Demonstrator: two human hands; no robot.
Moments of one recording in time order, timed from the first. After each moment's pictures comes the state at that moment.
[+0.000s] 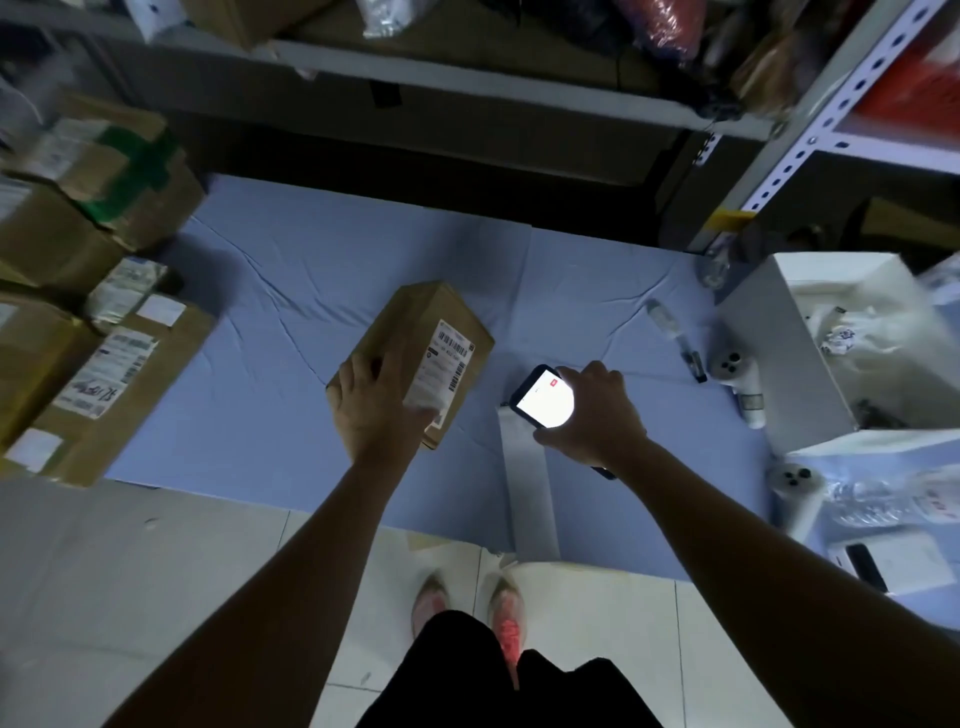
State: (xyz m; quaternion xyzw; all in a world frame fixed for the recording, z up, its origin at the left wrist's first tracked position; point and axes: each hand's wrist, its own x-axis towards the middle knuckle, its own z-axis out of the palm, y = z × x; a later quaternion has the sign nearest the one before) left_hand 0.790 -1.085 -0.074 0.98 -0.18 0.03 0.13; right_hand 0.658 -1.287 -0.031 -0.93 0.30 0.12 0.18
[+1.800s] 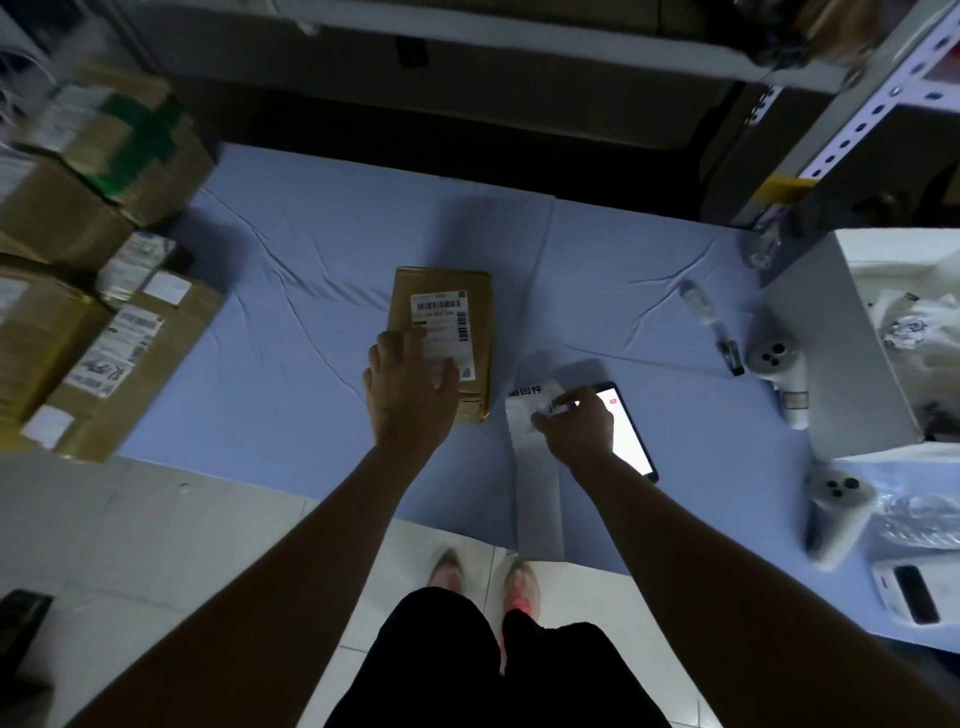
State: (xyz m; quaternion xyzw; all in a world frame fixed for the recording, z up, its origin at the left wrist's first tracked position) left_hand 0.785 -1.121 -0.076 0.95 -0.16 -0.01 0.25; right_hand 0.674 -1.282 -0.125 -0.74 0.49 0.03 0.45
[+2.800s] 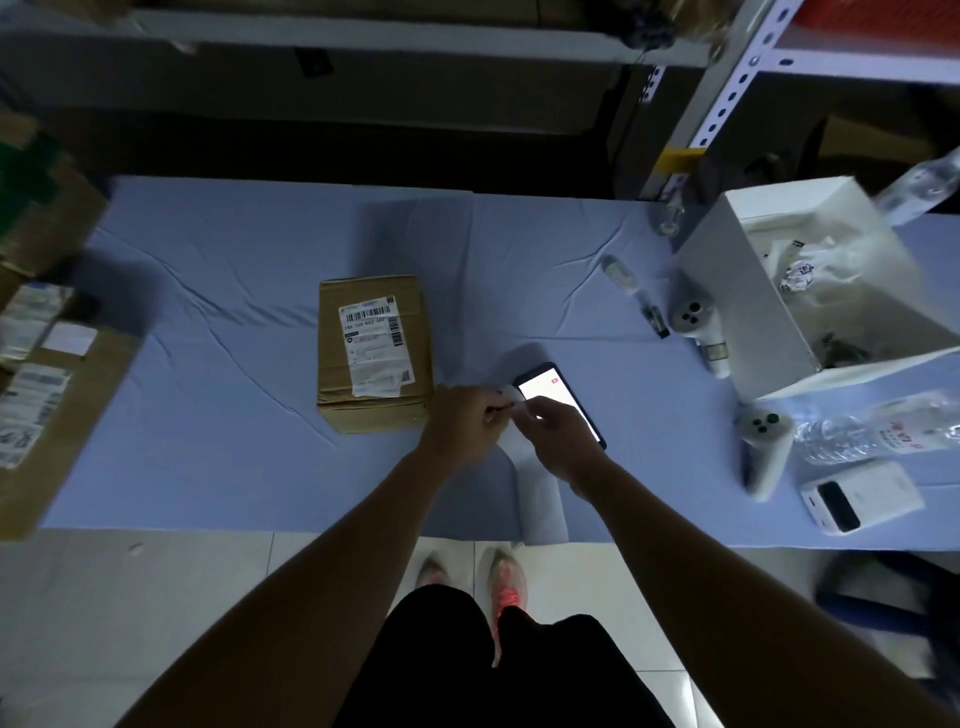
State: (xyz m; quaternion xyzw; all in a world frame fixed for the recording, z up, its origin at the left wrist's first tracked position) left_hand 0.737 -1.187 -0.123 0.81 -0.46 -0.14 0.33; right_hand 0.614 -1.295 -0.109 -0.74 0.39 0.01 0.55
